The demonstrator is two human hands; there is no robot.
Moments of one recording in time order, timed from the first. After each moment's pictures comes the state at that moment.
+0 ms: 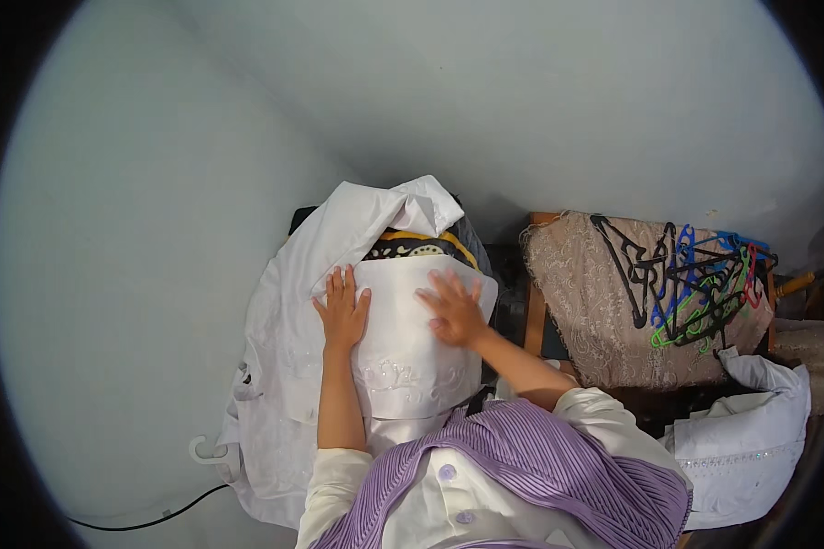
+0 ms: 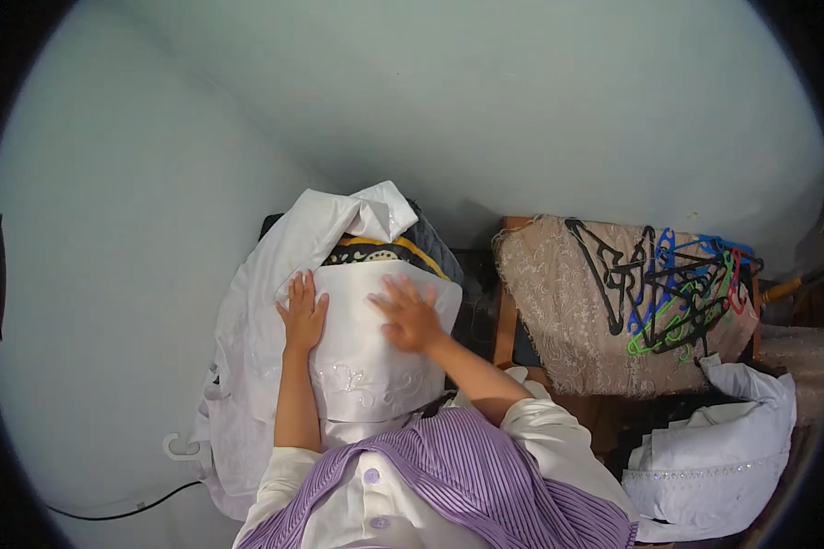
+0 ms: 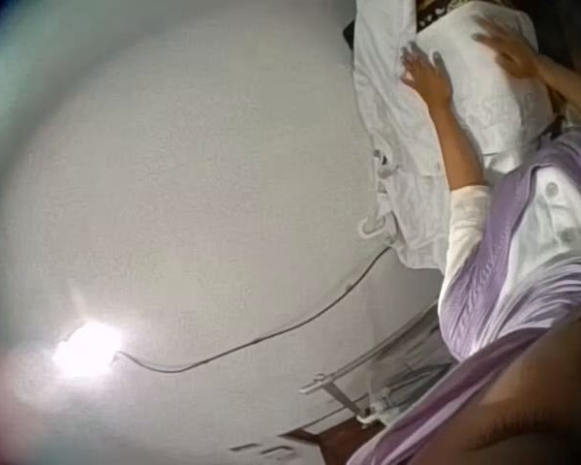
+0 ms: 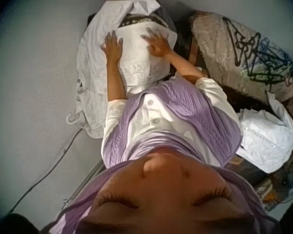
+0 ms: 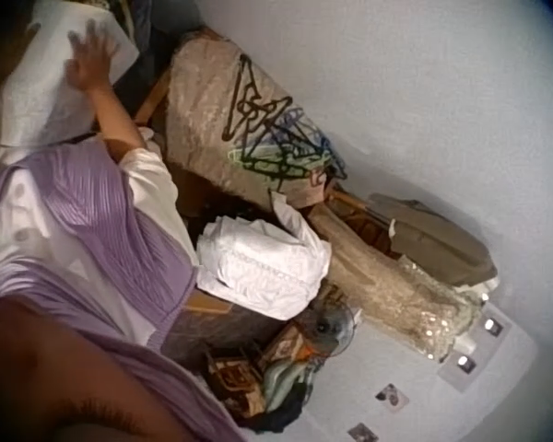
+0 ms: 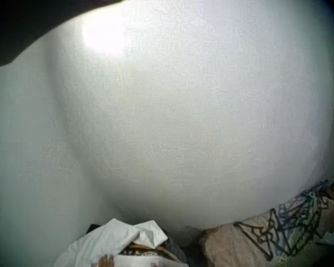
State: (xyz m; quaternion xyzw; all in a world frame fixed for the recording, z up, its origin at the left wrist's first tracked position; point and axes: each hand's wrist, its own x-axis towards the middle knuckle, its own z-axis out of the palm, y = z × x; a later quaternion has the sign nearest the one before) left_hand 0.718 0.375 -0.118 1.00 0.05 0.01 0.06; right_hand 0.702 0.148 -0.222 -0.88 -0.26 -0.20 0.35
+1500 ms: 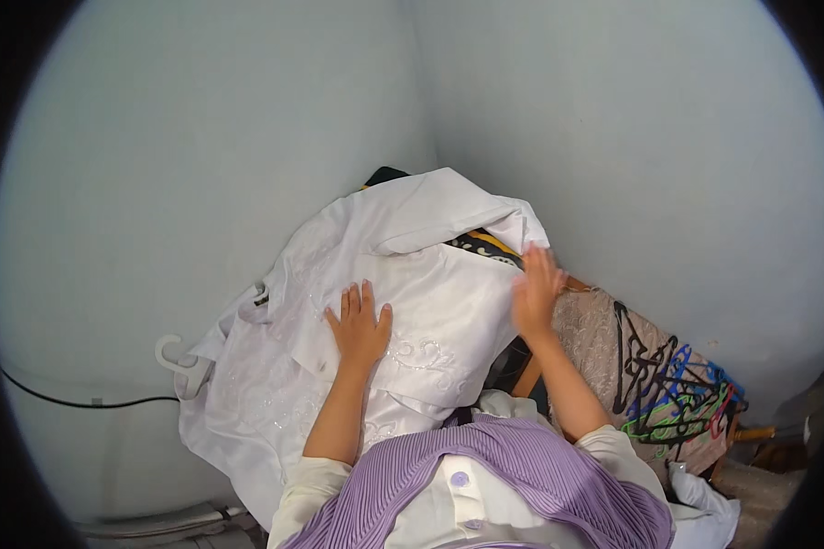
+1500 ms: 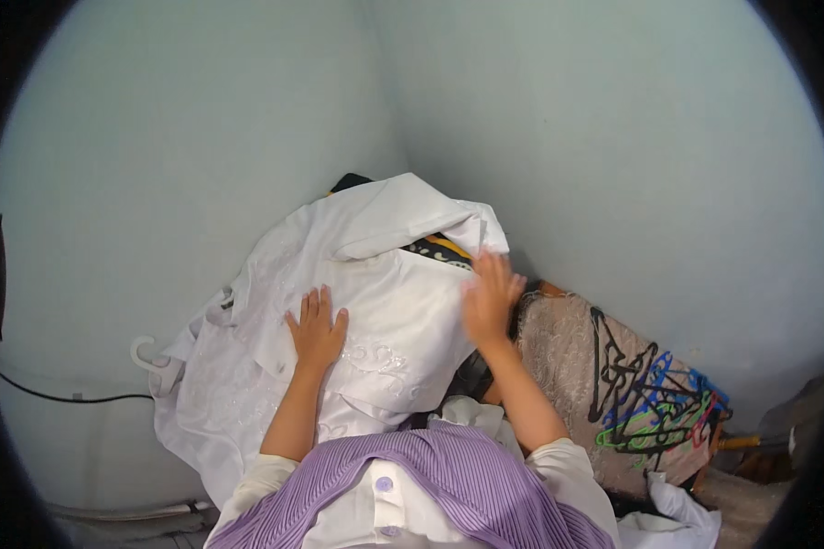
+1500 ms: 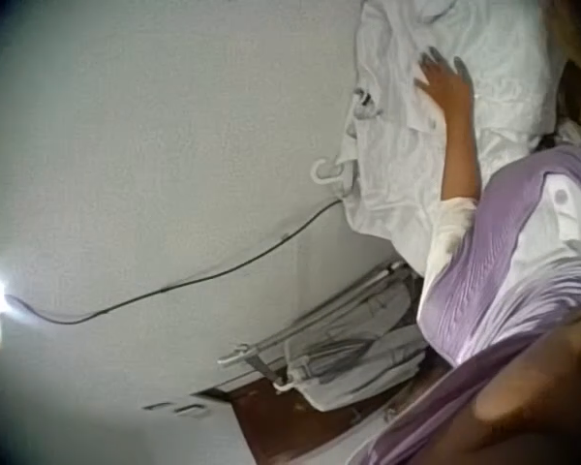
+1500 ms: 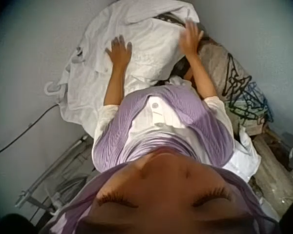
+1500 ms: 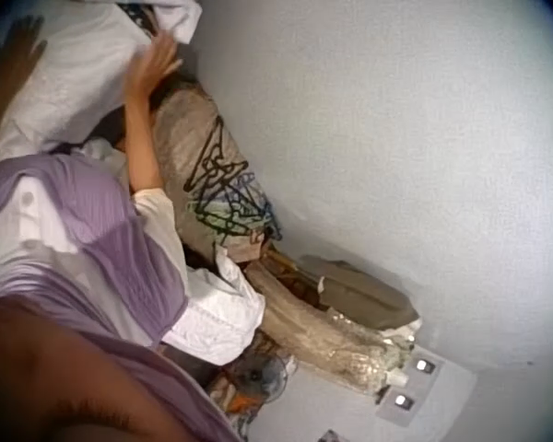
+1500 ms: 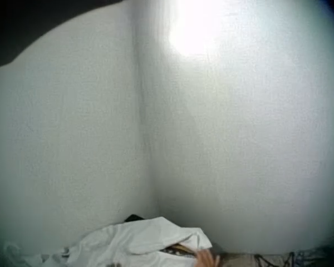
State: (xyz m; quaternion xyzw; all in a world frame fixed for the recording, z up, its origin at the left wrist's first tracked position) left_hand 0.623 0.389 -0.108 0.97 0.22 0.06 0.09; right_hand 0.745 0.126 -0.133 -0.87 -0.19 -0.23 0.38
